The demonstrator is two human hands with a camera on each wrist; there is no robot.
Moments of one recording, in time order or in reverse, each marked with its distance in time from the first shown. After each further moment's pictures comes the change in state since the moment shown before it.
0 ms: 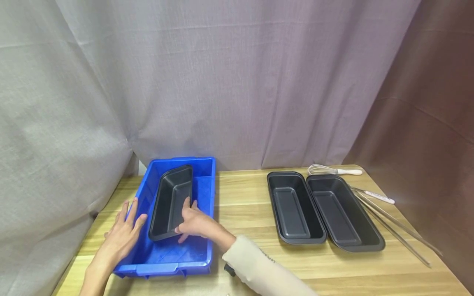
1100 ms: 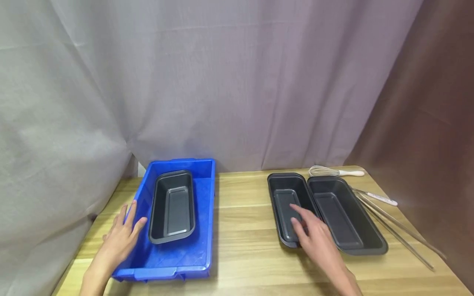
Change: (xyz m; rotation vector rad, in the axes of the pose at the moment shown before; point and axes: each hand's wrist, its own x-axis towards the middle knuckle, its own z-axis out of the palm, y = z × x) left_hand 0.002 0.000 0.003 0.037 0.025 0.001; right_hand -0.172 0.159 -0.144 -0.470 0.805 -0.290
